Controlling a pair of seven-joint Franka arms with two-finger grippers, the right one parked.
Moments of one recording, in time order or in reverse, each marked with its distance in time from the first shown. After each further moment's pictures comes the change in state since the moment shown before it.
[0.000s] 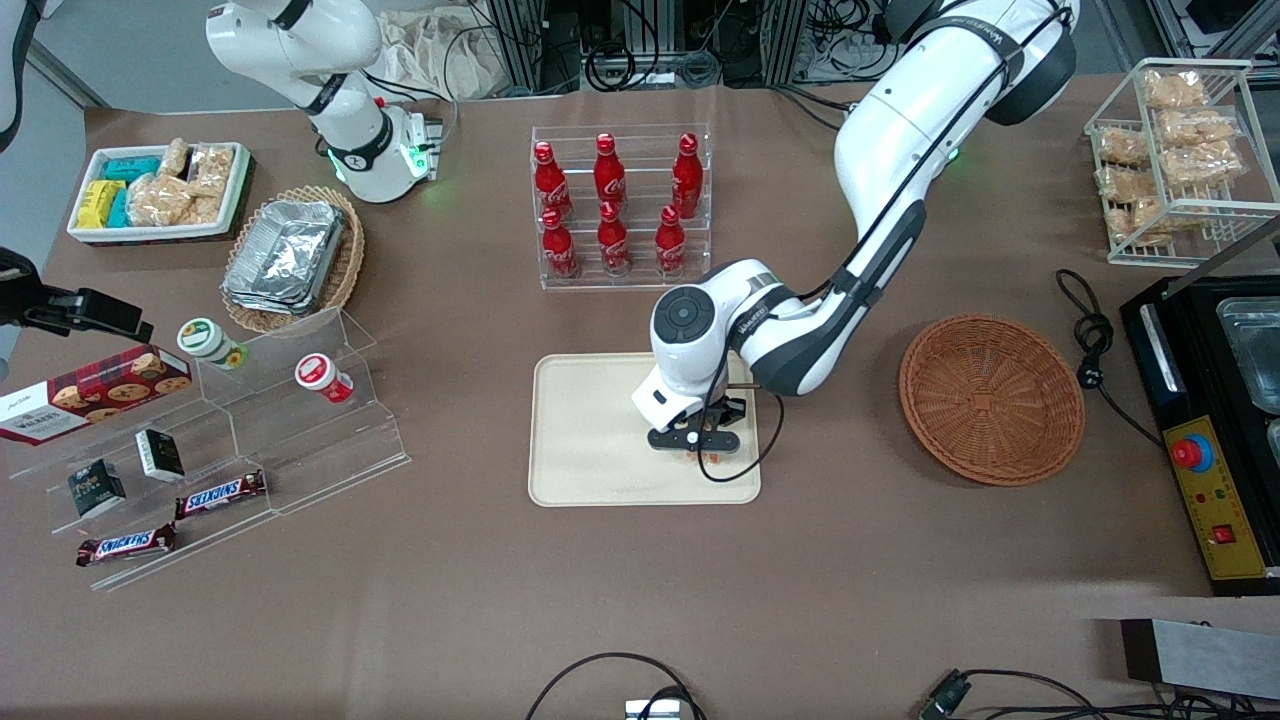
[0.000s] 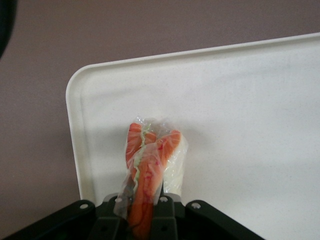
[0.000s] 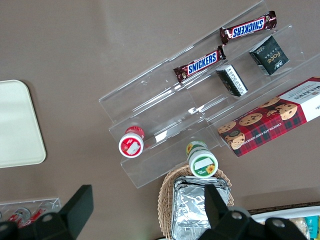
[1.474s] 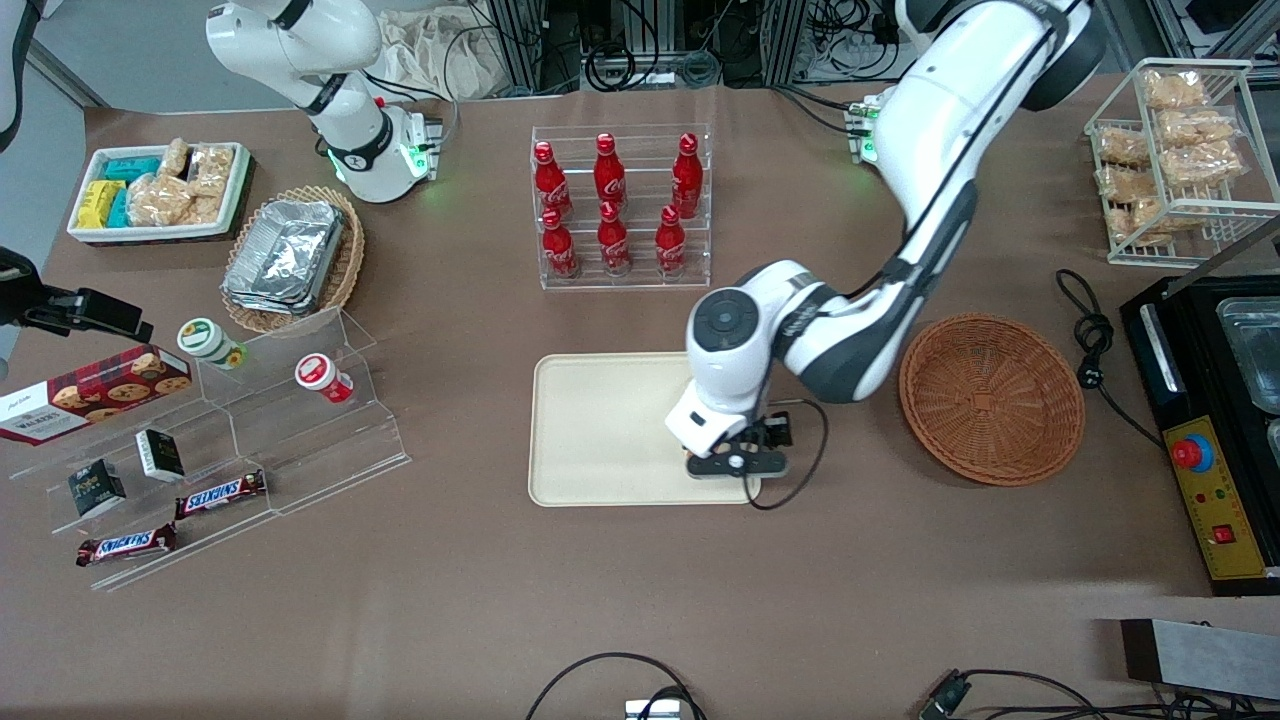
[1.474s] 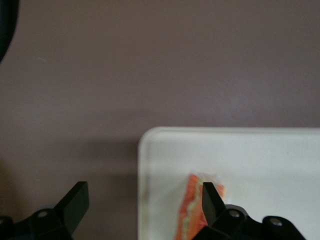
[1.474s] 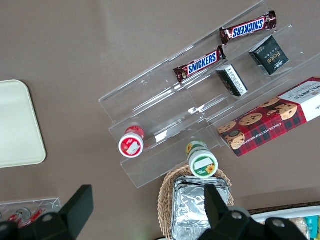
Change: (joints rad) arm 0.108 -0.109 0.009 0.051 0.007 -0.076 -0.002
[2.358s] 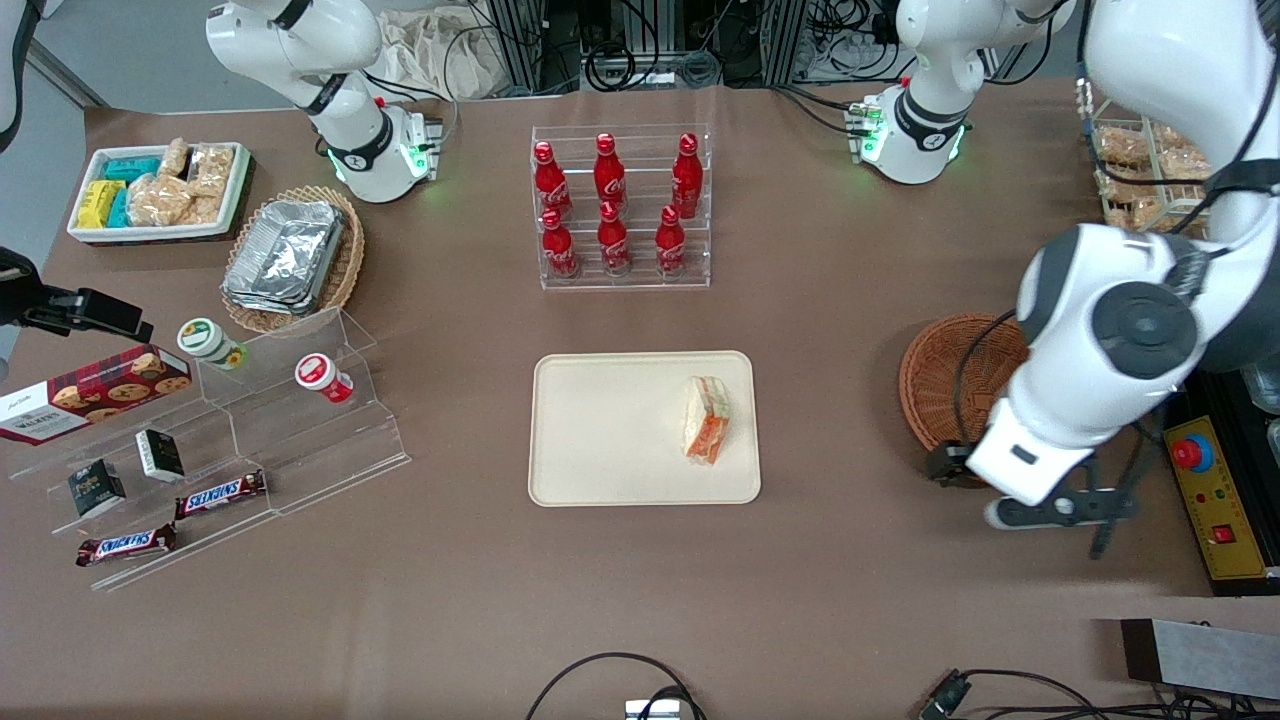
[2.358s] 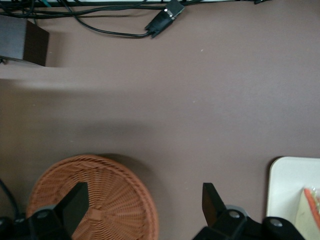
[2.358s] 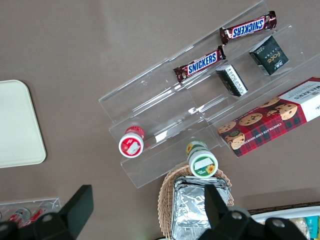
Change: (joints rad) arm 0.394 -0.239 0.004 0.001 -0.229 -0.176 0.522
